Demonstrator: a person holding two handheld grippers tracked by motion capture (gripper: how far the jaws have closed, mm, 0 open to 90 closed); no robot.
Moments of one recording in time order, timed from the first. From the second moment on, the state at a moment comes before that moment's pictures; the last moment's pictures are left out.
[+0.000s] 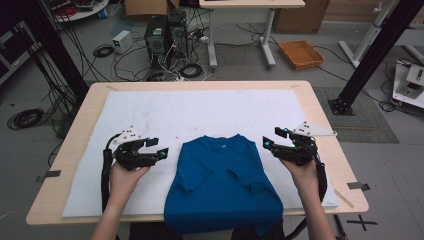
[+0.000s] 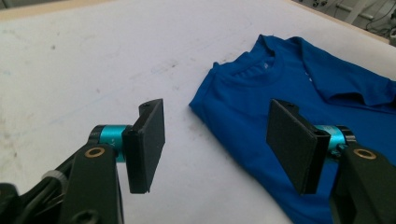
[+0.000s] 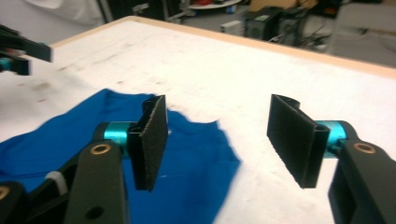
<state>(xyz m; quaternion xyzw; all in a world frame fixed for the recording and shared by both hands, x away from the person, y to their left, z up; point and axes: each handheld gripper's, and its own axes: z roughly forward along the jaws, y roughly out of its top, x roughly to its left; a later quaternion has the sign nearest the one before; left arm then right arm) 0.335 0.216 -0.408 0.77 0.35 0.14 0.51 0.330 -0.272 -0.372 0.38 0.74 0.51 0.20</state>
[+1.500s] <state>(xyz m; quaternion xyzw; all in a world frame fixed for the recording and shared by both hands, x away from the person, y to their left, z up) 0.332 0.200 -0.400 0.77 0.34 0.12 0.53 0.336 -0.287 -0.378 0.42 0.74 0.51 0.16</state>
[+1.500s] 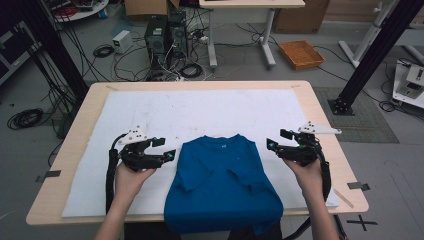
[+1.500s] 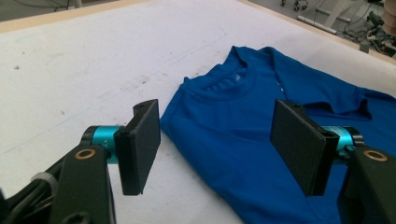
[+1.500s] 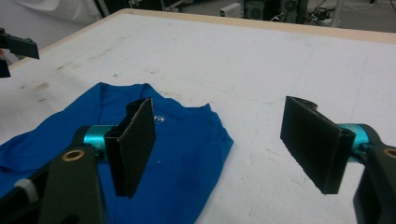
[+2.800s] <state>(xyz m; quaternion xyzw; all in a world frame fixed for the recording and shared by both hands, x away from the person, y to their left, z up) 0.375 0.167 -0.446 0.78 0.45 0.06 0.44 0.376 -0.258 -0.436 0.46 0.78 0.41 0.14</state>
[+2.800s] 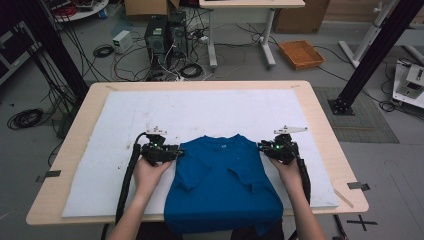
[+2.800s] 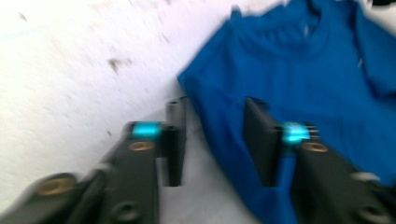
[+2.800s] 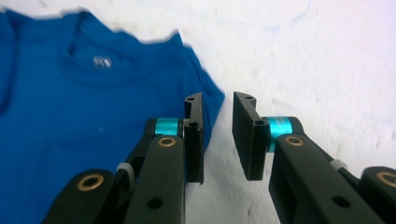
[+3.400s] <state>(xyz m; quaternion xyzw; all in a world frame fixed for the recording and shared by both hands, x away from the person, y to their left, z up) 0.410 0.142 -0.442 0.80 0.44 0.09 0.39 0.408 -0.239 -0.440 0.46 0.80 0.37 0.14</state>
